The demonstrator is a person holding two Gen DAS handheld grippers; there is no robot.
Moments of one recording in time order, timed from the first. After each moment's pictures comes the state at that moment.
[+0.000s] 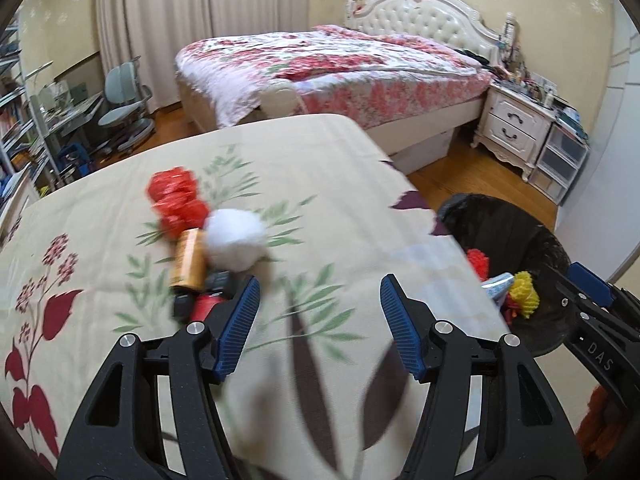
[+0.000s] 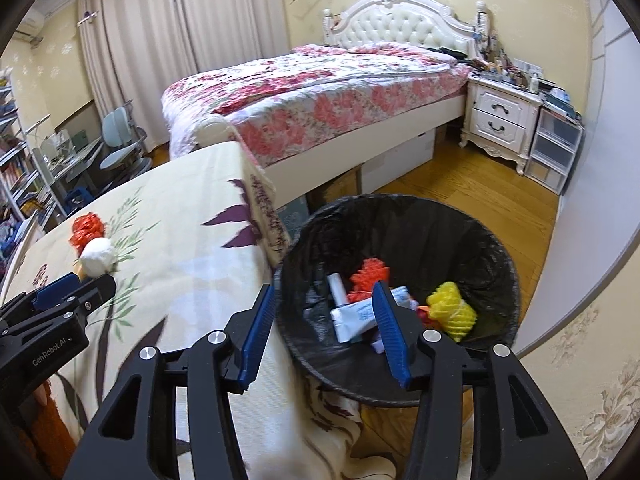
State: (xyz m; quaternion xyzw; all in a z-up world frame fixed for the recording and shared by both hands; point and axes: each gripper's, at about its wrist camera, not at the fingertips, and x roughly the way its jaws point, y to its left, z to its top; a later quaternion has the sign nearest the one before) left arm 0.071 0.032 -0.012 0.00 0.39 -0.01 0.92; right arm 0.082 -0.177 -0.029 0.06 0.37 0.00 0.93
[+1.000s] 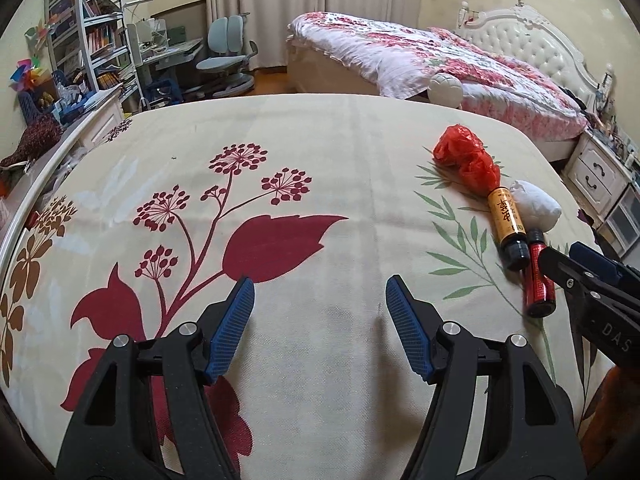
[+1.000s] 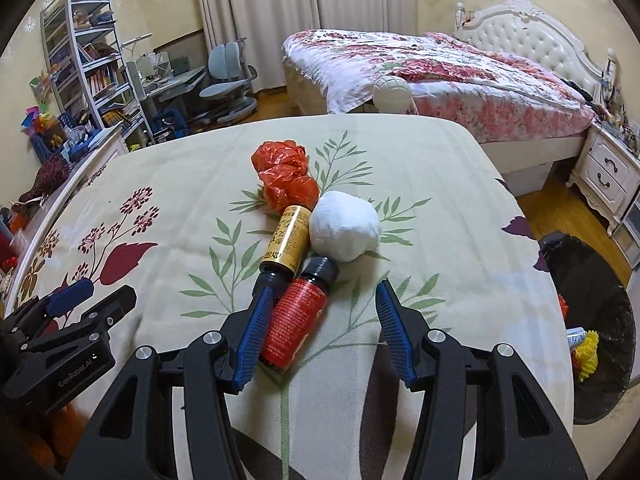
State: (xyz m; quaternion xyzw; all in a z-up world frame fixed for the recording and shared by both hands) left arm 0.012 0.228 -0.030 -0.07 0.41 0.13 0.90; right arm 0.102 0.028 -0.035 -0.03 0.41 0.17 0.90
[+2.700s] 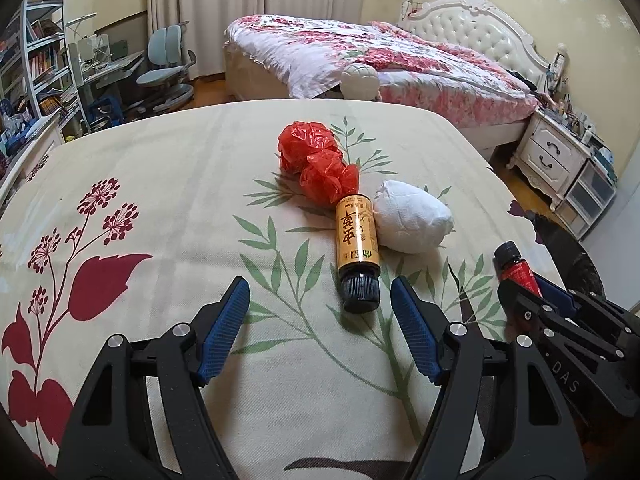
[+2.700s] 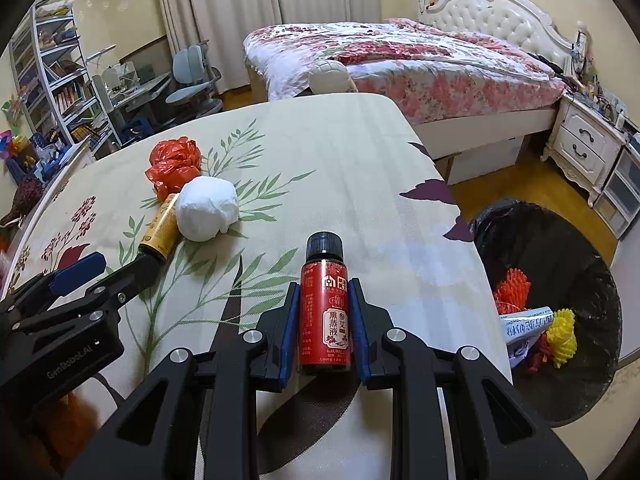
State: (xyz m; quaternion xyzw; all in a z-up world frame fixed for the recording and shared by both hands) left arm 0.076 0.129 -0.036 -0.06 0.41 0.04 0.91; right arm 0.116 -0.052 -0.052 0.00 0.42 0.12 0.90
